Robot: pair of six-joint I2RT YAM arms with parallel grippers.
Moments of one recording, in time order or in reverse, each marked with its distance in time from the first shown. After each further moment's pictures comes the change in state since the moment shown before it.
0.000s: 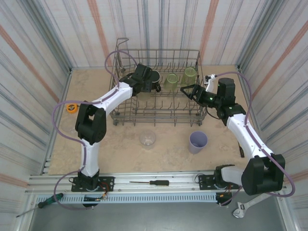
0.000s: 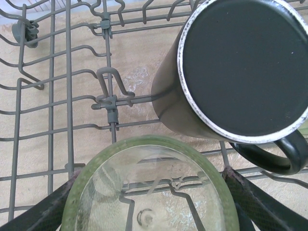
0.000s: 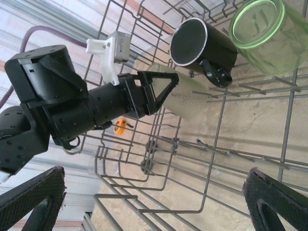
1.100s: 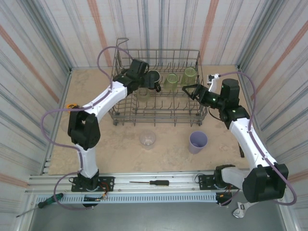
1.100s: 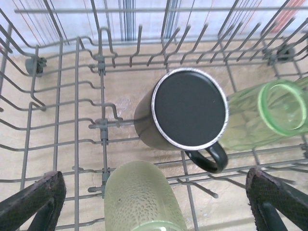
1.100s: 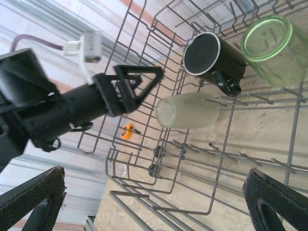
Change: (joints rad) left arm -0.003 -0.160 -0.011 -0.003 0.058 -0.054; right arm -0.020 -0.092 -0.002 -0.028 0.000 0.006
